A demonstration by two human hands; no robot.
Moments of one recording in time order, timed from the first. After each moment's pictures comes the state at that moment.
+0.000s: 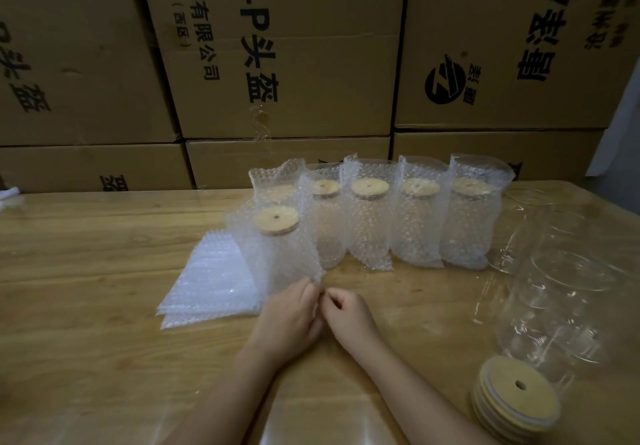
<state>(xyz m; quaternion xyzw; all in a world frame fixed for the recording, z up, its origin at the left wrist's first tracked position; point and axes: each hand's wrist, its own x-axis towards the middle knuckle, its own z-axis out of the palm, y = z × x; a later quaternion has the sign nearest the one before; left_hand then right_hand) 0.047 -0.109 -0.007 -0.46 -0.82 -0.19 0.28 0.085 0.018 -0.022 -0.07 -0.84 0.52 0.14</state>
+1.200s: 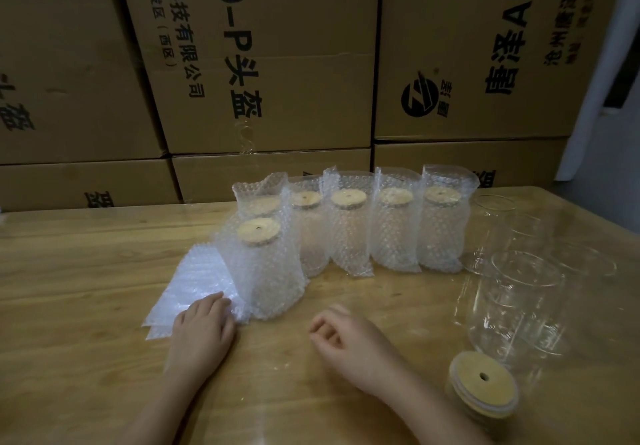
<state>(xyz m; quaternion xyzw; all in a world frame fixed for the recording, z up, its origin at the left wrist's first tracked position) 0.019 -0.192 -0.023 -0.16 -0.96 -0.14 0.16 0.165 0.031 0.038 0.03 -0.92 0.37 0.08</state>
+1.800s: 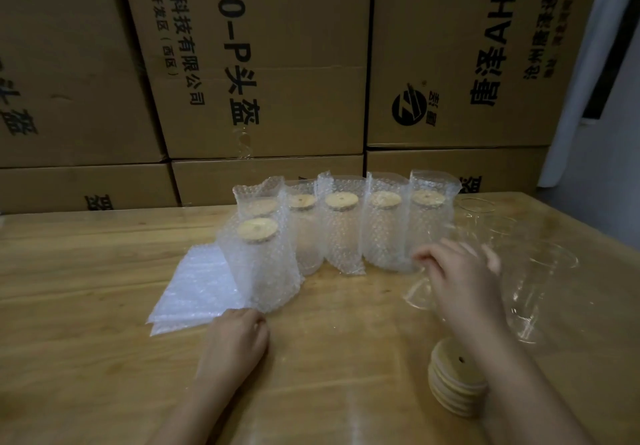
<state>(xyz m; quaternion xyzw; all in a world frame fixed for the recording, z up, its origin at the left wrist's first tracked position) 0.079 -0.156 0.000 -0.23 -0.94 -0.19 0.14 0.216 0.118 0.098 -0.17 -0.90 0.16 0.37</state>
